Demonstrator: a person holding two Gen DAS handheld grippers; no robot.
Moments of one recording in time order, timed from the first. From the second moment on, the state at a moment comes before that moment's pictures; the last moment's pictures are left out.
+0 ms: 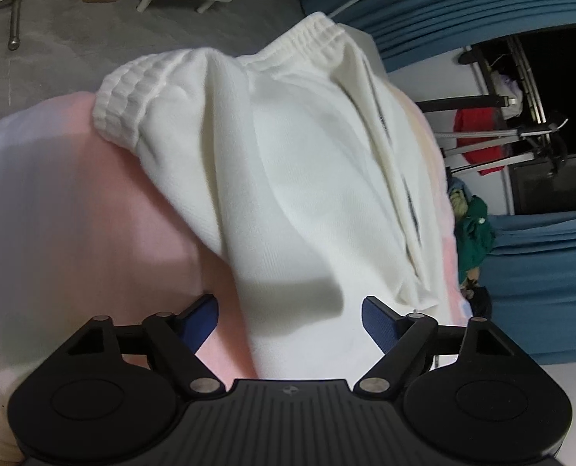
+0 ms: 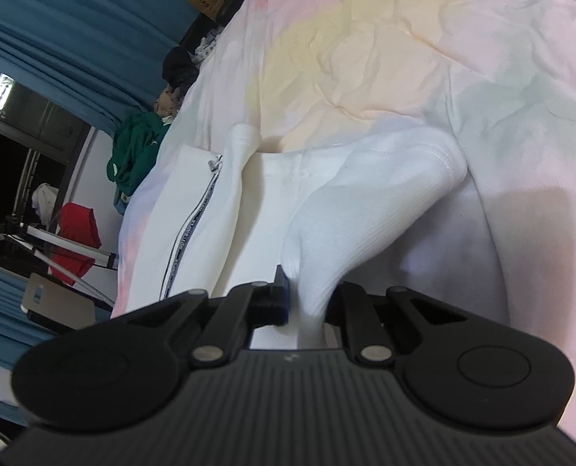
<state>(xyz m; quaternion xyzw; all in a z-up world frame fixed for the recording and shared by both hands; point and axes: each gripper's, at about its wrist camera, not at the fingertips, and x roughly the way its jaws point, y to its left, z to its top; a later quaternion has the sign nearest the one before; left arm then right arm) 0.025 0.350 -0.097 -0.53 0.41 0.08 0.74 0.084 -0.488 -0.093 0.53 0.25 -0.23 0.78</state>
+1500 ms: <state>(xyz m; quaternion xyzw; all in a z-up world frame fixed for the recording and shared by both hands) 0.023 0.371 -0.086 -0.55 0.30 0.10 0.77 0.064 -0.479 -0.068 0.52 0.15 -0.25 0.80</state>
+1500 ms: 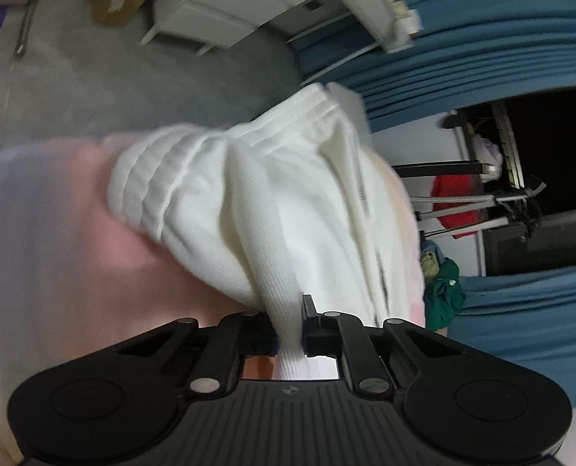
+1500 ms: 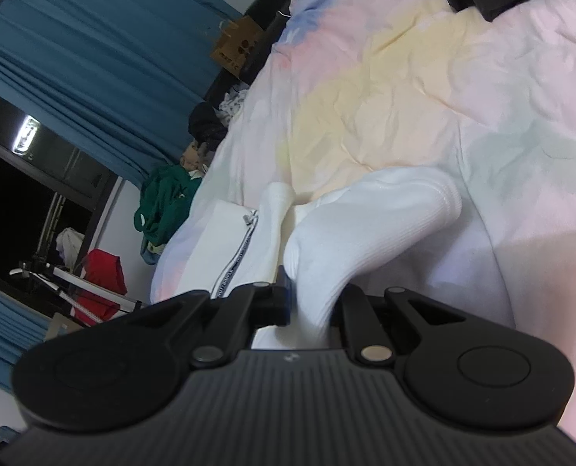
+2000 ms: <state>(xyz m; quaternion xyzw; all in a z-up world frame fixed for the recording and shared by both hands) 0.012 0.359 -0.007 -0.50 0.25 0.03 0.83 0.059 -0.482 -0.030 0.51 0.12 -0.22 0.82</state>
